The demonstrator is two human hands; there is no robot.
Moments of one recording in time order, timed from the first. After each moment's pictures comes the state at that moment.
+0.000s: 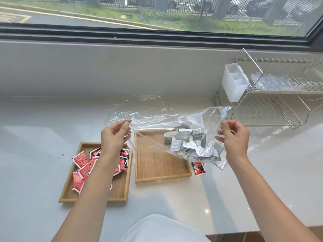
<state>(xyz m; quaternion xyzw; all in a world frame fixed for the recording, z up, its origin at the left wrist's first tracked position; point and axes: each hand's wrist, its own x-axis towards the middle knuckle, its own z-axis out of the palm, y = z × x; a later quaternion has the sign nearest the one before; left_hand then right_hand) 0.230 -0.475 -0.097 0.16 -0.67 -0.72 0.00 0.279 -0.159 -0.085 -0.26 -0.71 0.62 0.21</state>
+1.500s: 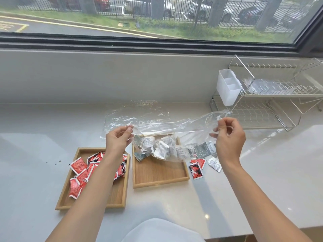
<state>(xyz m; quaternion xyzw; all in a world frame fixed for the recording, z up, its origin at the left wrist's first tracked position) 0.215 -0.464 -0.113 0.18 -0.65 -0.74 -0.03 0.284 -0.179 -0.067 -0.20 -0.74 0.54 0.34</state>
